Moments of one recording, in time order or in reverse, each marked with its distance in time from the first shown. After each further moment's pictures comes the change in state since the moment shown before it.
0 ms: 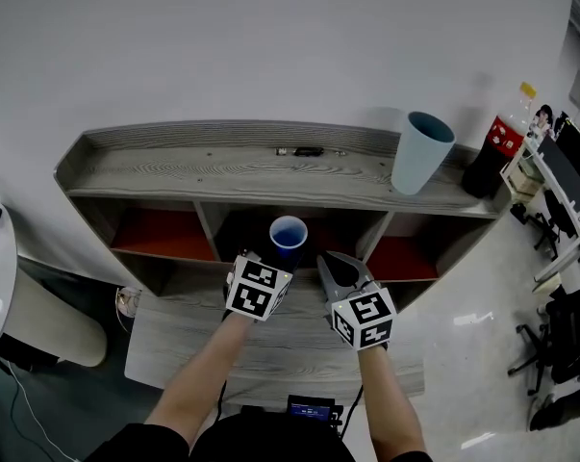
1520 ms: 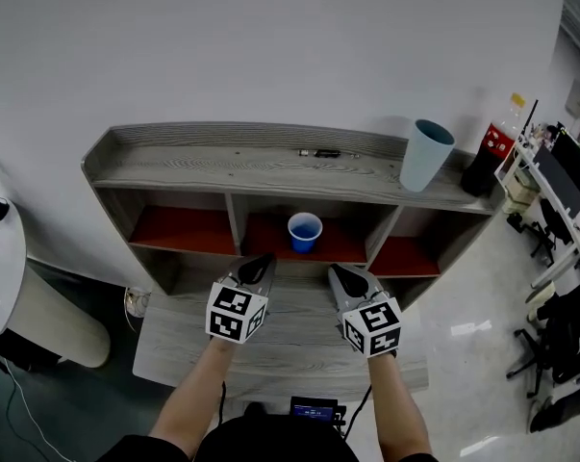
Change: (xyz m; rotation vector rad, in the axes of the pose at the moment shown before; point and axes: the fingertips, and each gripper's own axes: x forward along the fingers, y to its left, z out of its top) left arm -0.095 0.018 -0.023 -0.088 -0.135 0.008; right arm -0.030 0.036 -0.005 -0.043 0.037 -0.018
